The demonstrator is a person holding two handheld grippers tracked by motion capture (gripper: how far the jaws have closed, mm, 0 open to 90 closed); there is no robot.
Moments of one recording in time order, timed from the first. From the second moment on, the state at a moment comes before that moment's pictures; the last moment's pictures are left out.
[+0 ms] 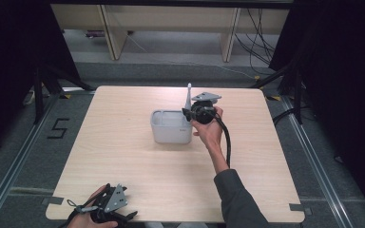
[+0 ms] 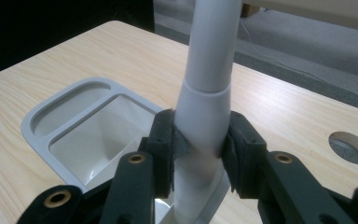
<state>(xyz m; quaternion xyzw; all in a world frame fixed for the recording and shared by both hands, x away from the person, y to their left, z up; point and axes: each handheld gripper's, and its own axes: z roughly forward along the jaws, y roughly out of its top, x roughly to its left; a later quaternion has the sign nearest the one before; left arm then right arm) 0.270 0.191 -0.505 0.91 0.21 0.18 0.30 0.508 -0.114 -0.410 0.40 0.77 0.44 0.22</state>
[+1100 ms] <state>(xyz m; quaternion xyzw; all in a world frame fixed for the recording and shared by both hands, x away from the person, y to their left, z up) 0.270 0.190 -0.505 0.92 0.21 0.17 0.30 0.496 -0.113 -0.408 0.42 0.76 0.45 0.22</state>
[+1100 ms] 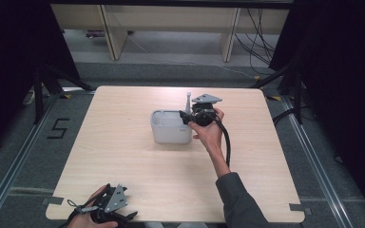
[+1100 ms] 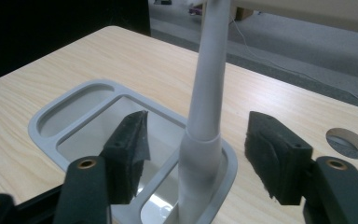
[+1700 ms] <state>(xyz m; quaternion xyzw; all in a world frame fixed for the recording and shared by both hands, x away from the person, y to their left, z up) 0.270 0.190 -0.506 0.91 0.21 0.18 0.30 0.480 -0.134 -0.403 0.41 0.75 0.47 0.21</state>
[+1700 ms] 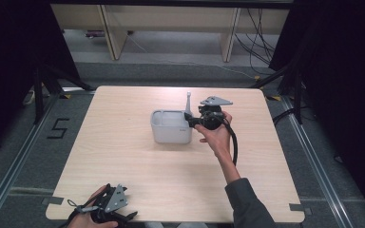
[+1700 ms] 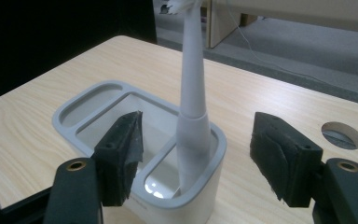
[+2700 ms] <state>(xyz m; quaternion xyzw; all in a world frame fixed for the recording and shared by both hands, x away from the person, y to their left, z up) 0.269 0.189 -0.505 0.91 0.21 0.17 0.31 0.452 -0.150 -0.415 0.40 0.75 0.49 0.18</state>
